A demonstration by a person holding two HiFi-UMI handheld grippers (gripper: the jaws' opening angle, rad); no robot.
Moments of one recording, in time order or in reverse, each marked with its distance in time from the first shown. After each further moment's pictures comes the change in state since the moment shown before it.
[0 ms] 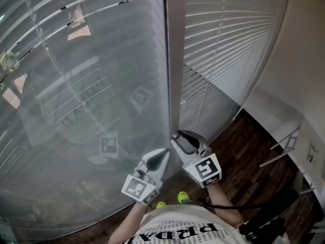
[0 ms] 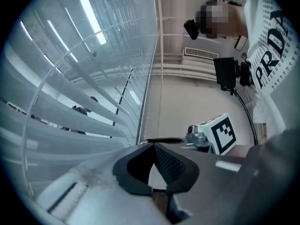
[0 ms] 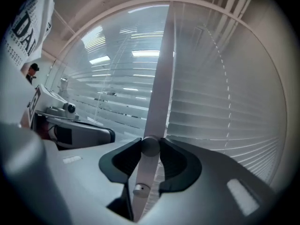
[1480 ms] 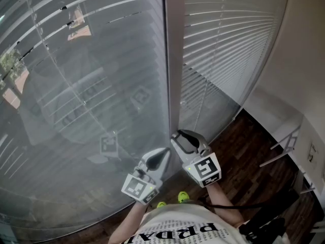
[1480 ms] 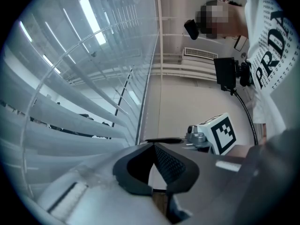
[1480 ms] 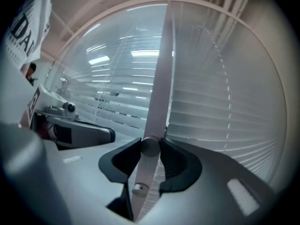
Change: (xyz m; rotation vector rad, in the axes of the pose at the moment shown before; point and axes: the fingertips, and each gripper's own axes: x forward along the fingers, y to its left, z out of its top) left arm 0.001 -0.001 0.002 0.007 0.003 -0.003; right arm 0.000 0.000 0.003 0.015 0.001 -0.005
